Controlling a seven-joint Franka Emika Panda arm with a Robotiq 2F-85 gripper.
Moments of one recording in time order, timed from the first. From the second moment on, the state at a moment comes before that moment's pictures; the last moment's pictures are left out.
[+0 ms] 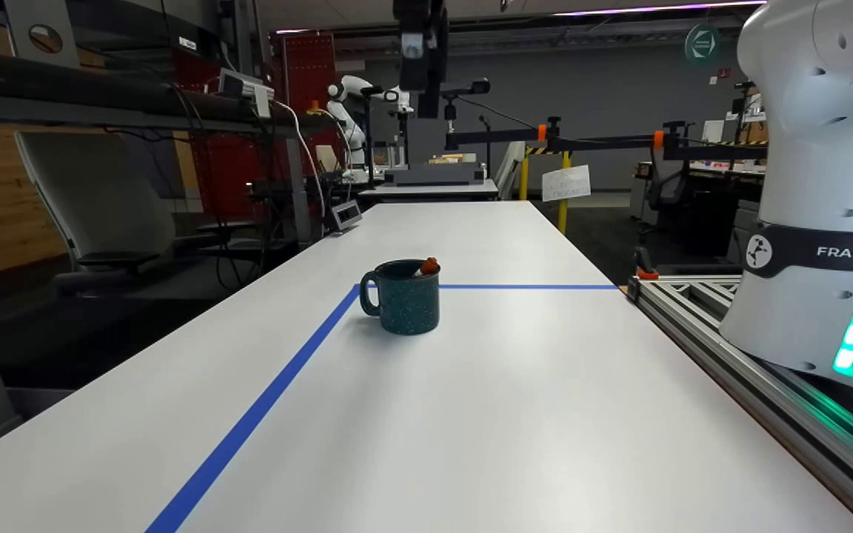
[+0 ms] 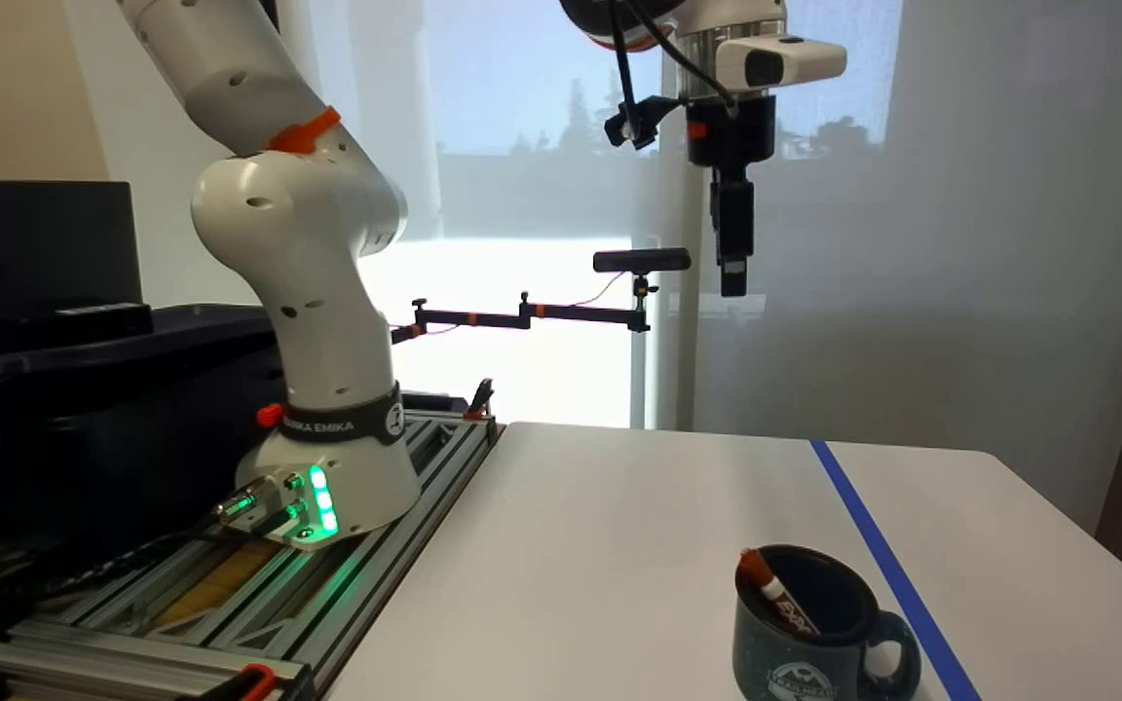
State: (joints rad) arm 0.06 -0.48 -0.03 -2.59 0.17 2.21 -0.04
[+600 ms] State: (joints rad) arm -0.03 -0.13 0.00 -2.35 0.07 2.06 0.24
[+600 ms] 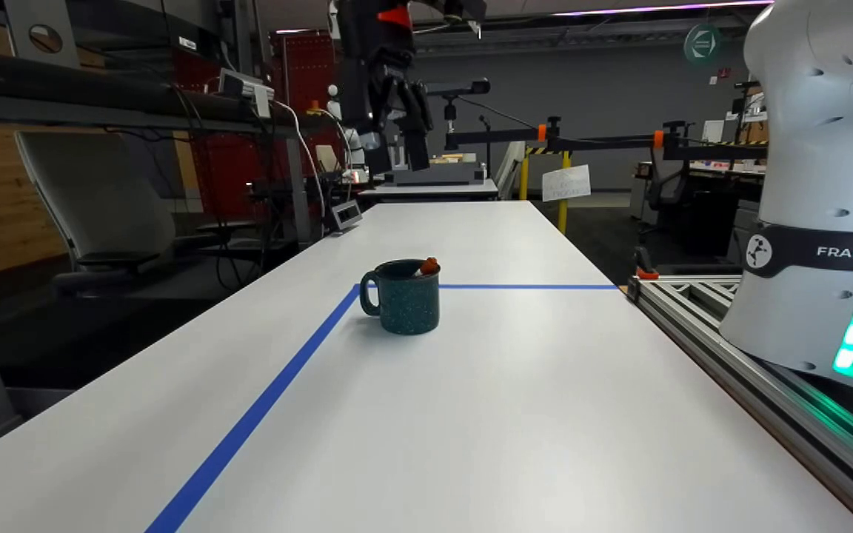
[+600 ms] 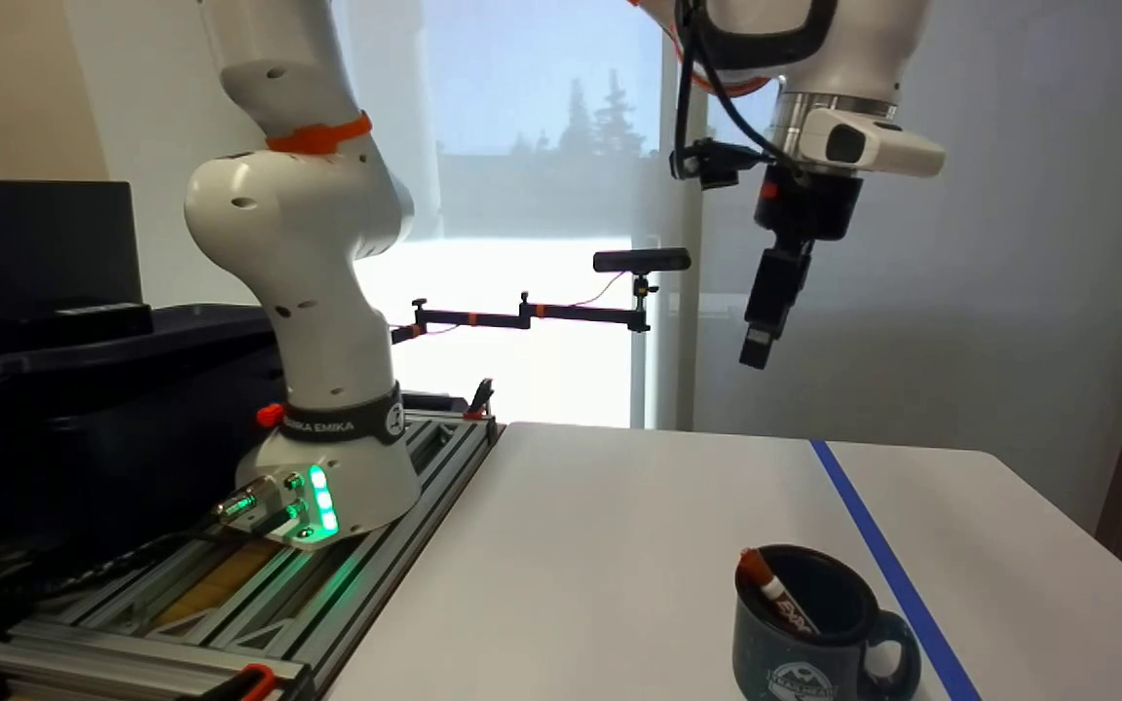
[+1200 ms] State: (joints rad) arm -0.07 0.16 -0.07 -2.04 0.07 1.83 0.27
